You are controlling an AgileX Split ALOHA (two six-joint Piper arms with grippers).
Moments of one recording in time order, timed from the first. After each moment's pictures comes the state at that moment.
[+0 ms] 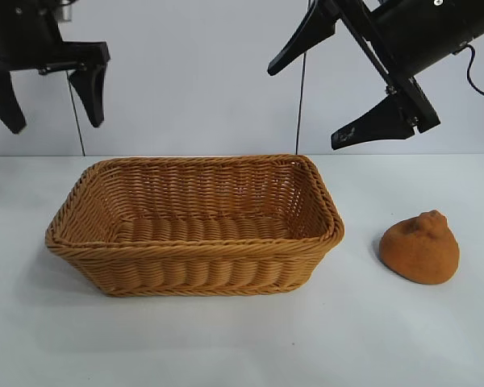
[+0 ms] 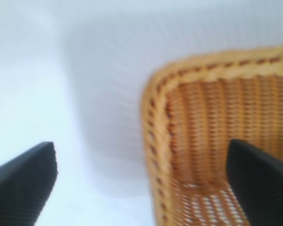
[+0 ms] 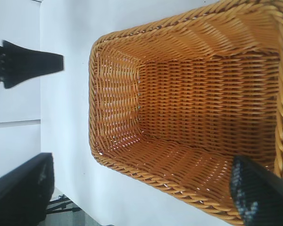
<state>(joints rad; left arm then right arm) -0.10 2.09 -1.90 -0.07 1.21 -0.07 0.20 1.73 -1.19 0.97 0.86 -0.37</state>
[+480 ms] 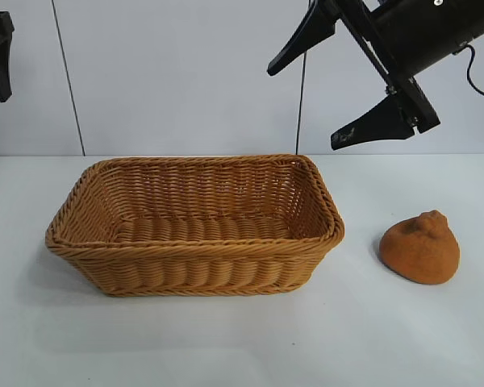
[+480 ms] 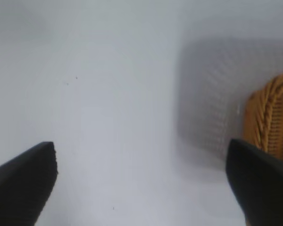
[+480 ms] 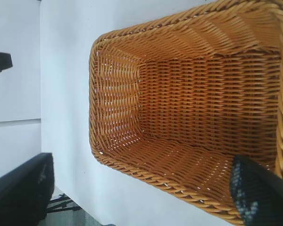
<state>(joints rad) 0.02 1.89 -1.69 -0.06 1.21 -0.01 0.20 1.73 -1.19 0.97 0.86 -0.37</state>
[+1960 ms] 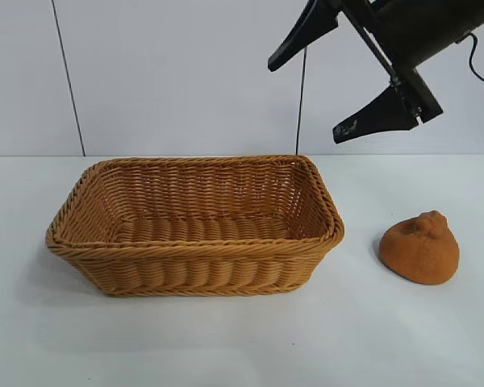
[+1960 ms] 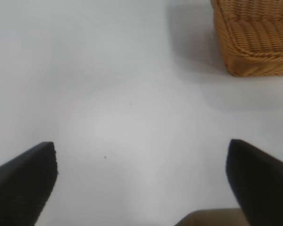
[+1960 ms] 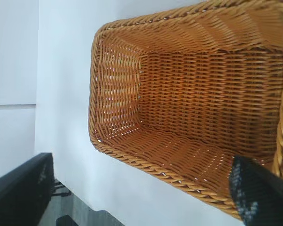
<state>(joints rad) 0.02 0.15 -0.50 -0.02 1.07 0.04 0.20 1.73 -1.28 0.87 0.94 -0.34</state>
